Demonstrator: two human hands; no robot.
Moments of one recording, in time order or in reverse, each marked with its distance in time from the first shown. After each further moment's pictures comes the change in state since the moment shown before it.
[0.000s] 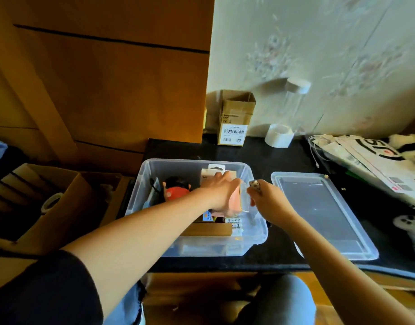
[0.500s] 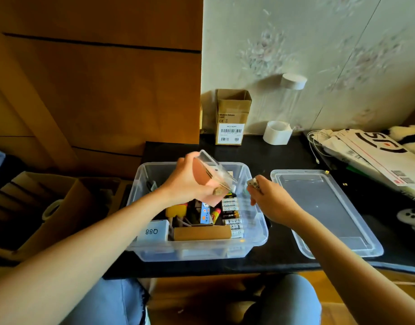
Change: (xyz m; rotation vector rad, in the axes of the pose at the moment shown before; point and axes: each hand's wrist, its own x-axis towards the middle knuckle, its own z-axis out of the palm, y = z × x) left_hand -0.044 -0.055 -0.010 -0.800 0.396 -0.202; right_hand -0.001 0.000 -0.016 -0.038 -0.078 -0.103
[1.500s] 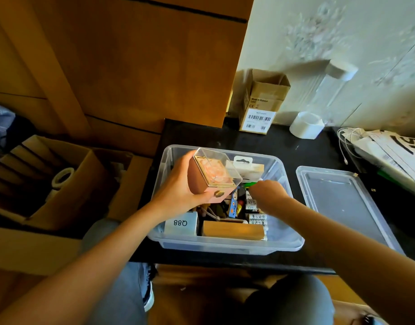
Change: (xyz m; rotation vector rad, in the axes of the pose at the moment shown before) left_hand -0.044 -0.074 -0.024 -0.176 0.100 0.064; right_hand 0.068 -0.012 0.074 -1.031 -0.284 -0.245
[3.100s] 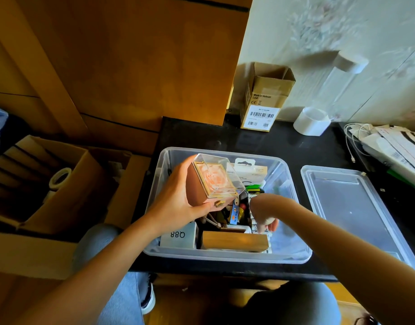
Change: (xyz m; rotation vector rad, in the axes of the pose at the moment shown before) left_hand -0.005 0.008 0.000 -0.051 -0.061 -0.015; right_hand 0.010 -0.009 -0.009 0.443 -0.648 0.063
